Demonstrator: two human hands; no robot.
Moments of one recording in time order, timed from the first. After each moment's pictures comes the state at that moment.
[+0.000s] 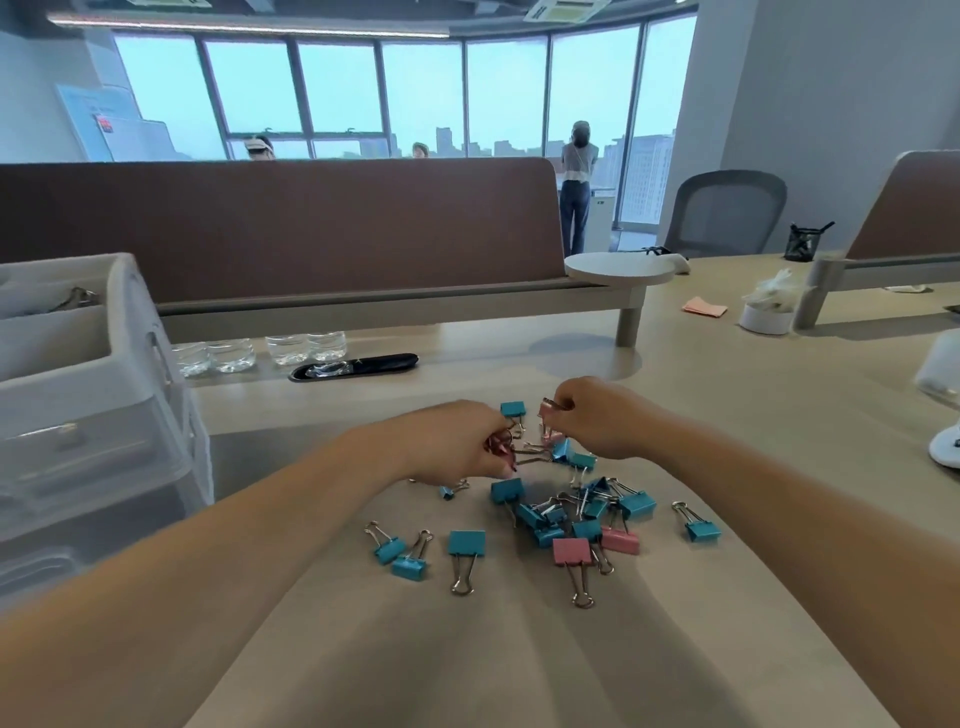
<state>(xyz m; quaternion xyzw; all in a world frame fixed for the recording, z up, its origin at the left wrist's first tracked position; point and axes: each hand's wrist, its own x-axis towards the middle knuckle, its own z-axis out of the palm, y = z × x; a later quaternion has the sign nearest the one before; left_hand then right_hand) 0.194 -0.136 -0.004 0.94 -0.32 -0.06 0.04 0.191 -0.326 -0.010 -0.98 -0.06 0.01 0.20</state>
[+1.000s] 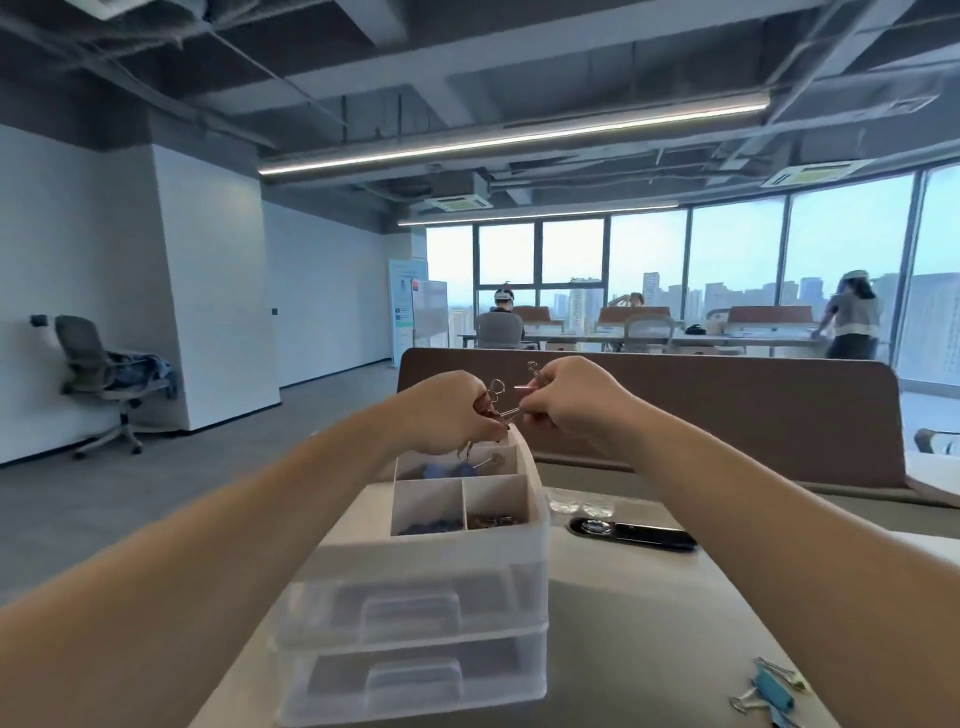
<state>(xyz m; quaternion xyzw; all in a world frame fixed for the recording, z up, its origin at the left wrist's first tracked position) 0.129 0.163 0.184 0.98 -0.02 0.15 0.14 0.194 0.007 0.184 -0.84 -0.27 -0.02 0.47</state>
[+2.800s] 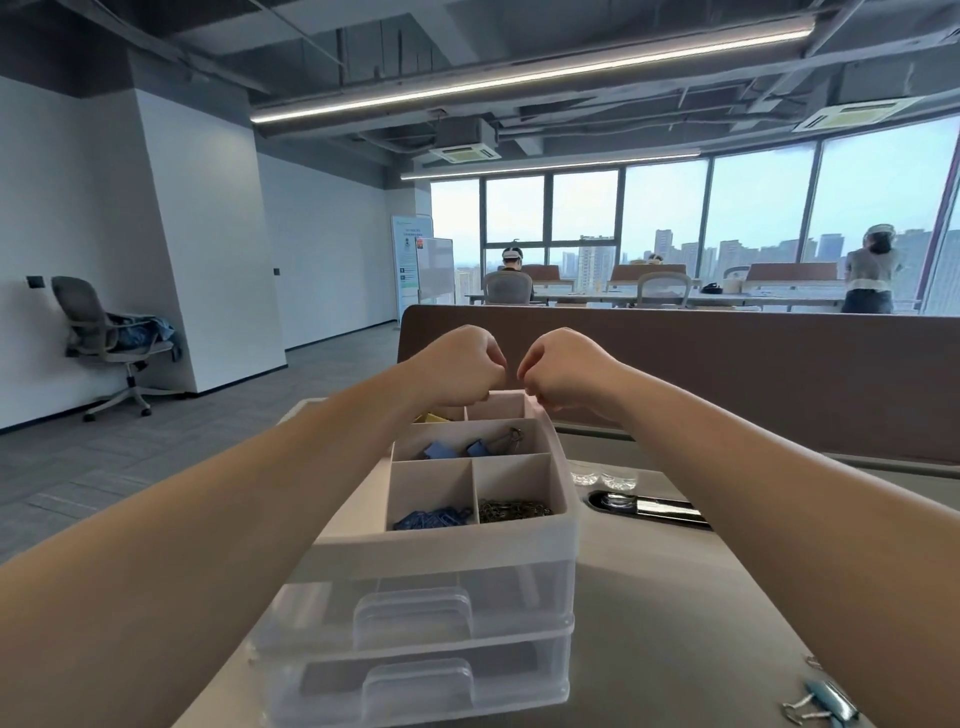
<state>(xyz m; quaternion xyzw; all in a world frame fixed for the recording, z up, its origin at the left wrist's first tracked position) 0.207 0.195 0.173 0.96 0.02 0.18 0.22 0.279 0.064 0.165 -0.90 -0.29 -0.06 0.31</state>
